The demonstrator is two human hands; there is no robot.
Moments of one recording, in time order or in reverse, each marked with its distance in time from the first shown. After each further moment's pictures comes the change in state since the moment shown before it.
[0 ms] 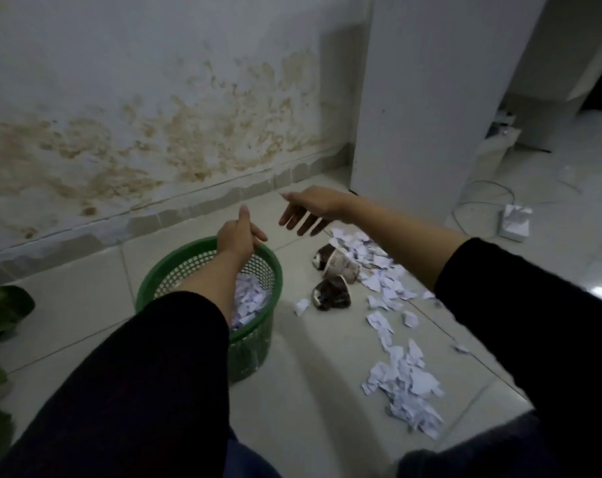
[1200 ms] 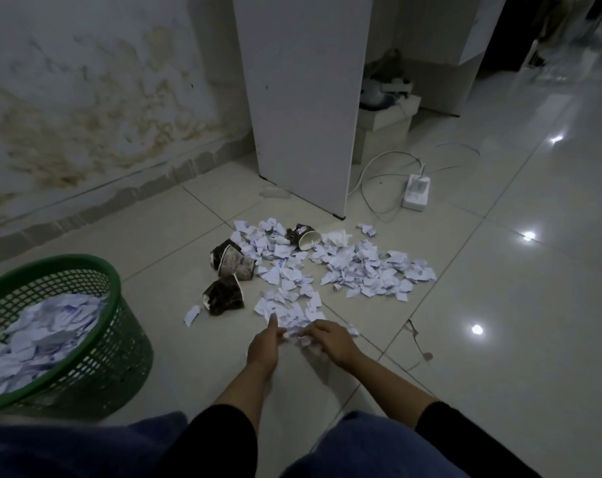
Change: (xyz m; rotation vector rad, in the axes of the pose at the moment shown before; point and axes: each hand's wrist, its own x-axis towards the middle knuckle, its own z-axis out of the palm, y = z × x) left_hand -0.167 -0.092 0.276 -0.010 -0.398 -0.545; right_hand -0.136 0.360 0.072 0.426 0.320 0.160
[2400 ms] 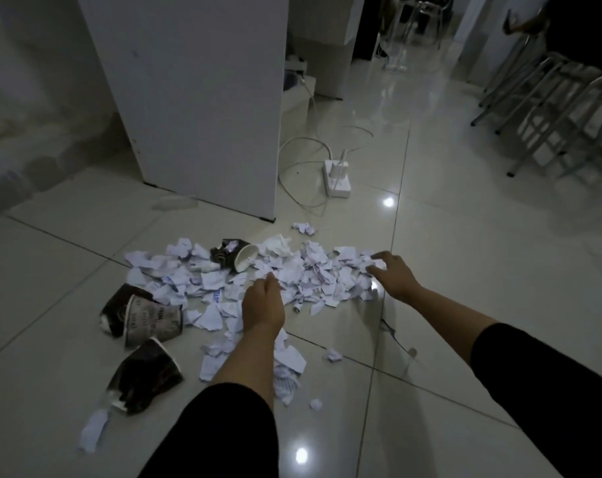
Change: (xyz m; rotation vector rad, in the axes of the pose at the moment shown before) left_hand 0.112 0.110 0.080 0.306 -0.145 0.454; right_hand 0.067 0.051 -0.191 -0.303 0.715 0.402
